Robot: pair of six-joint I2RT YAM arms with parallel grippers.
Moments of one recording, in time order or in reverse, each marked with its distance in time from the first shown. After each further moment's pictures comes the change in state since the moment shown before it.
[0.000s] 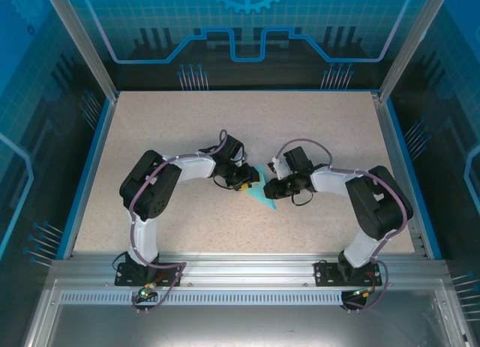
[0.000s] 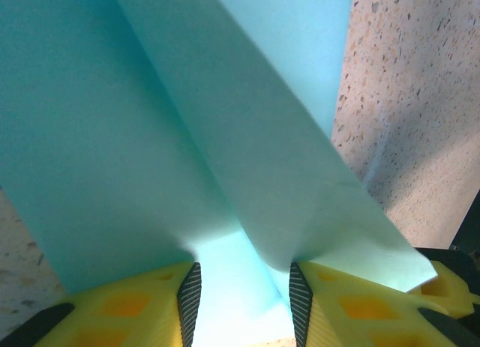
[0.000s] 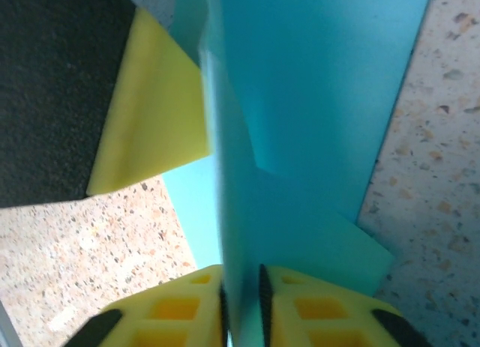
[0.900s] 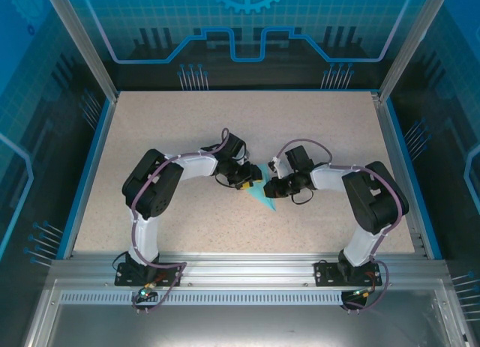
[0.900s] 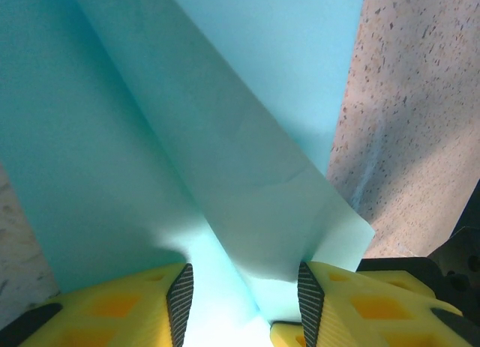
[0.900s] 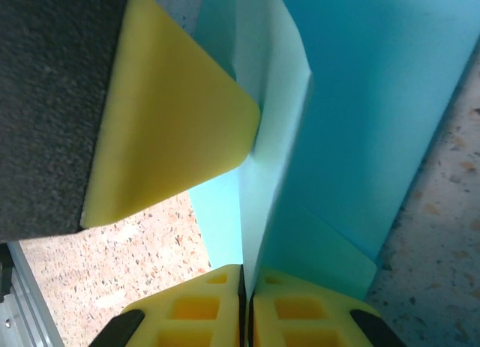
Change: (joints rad) left arm -0.005 0.026 0.041 -0.013 0.004 0.000; right arm -0.034 0.052 0.011 0.020 -0.111 0.017
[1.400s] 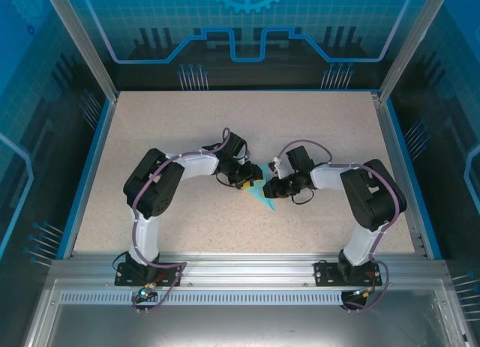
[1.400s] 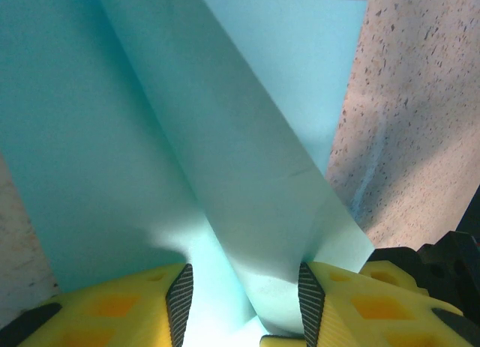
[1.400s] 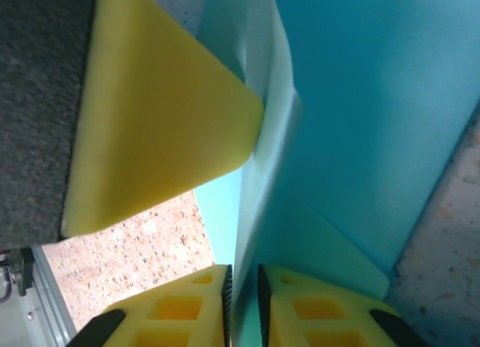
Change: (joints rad) left arm -0.002 0.014 0.026 -0.026 -0.001 0.000; right arm -0.015 0.027 0.000 0.015 -0.054 0.009
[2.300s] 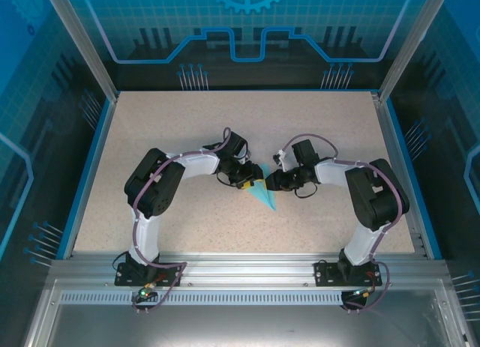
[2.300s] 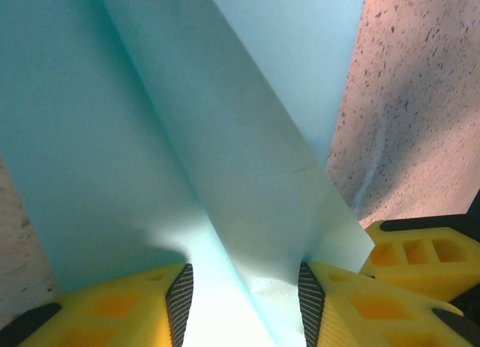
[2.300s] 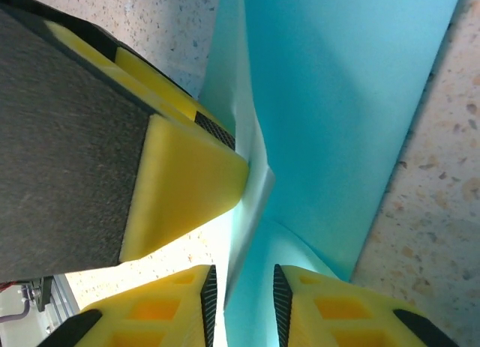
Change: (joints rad) left arm -0.002 0.006 0.014 -0.015 -0.003 0.000; right arm -0.058 -0.004 0.055 -0.044 -0.022 -0.002
